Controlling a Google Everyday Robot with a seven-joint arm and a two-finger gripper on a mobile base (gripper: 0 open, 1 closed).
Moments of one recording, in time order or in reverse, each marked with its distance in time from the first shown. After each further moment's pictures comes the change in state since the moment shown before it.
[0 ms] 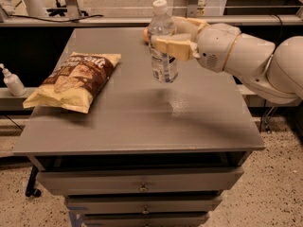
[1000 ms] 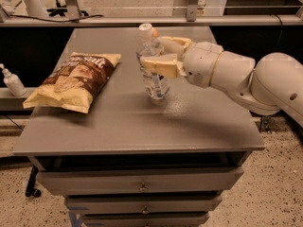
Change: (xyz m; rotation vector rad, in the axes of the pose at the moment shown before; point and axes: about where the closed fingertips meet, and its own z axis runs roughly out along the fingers) arm 0.038 0.032 0.013 -0.051 0.041 -0.015
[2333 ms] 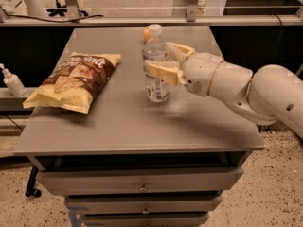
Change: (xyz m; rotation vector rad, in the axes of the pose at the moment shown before) arm 0.023 0.002 -0.004 0.034 0.017 0.069
